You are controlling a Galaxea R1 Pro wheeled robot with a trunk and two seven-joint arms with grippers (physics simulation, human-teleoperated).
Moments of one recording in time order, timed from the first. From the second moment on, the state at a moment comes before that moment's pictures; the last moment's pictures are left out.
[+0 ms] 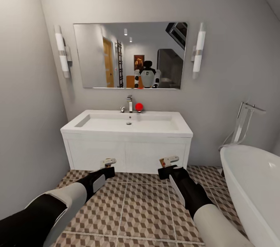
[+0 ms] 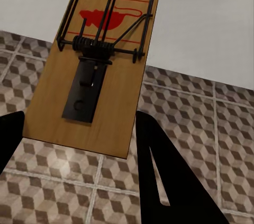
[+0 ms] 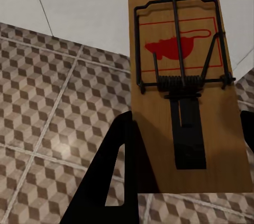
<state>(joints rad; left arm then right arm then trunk) -0.95 -0.08 -0.40 -0.01 0.60 0.04 0.07 -0.66 0.10 0.18 -0.77 0.04 0.58 -0.01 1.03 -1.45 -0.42</state>
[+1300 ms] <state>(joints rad) -0.95 -0.10 -0.40 0.00 0.60 0.08 0.07 -0.66 0.11 0.17 -0.54 0.04 0.39 -0.04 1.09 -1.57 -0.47</state>
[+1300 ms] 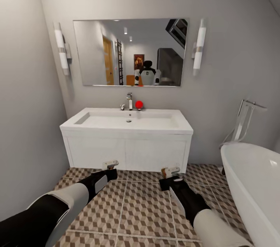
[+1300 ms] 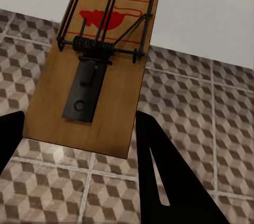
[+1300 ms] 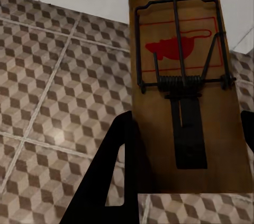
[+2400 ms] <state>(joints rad) -0.92 -0.10 -0.40 0.00 0.60 0.08 0.08 -0.66 0.11 0.16 -0.36 0.04 0.22 -0.09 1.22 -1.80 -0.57</state>
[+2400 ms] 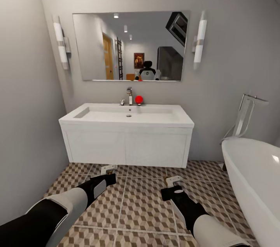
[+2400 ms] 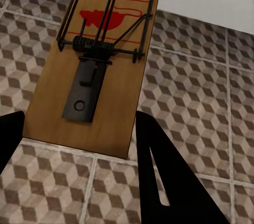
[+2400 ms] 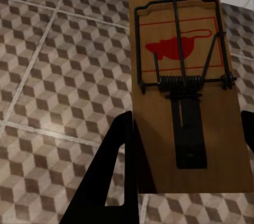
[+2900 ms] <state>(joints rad) -0.92 -0.10 -0.40 0.00 0.60 0.08 0.08 -0.66 0.11 0.16 -0.36 0.04 0.22 -0.09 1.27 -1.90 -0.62</state>
